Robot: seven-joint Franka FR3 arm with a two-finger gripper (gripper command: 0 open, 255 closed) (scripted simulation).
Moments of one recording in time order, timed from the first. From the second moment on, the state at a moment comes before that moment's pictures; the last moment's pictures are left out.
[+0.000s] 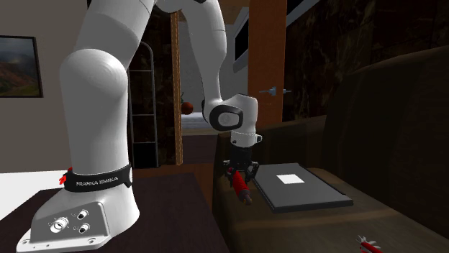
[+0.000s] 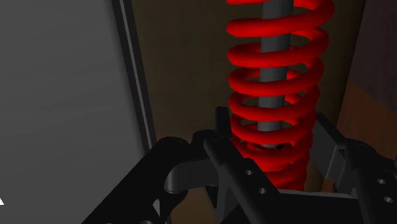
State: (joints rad) arm 0.33 0.38 0.04 -2.55 0.42 2.91 -1.34
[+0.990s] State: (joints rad) arm 0.39 0.15 -0.05 -2.60 0.30 2.73 -1.22
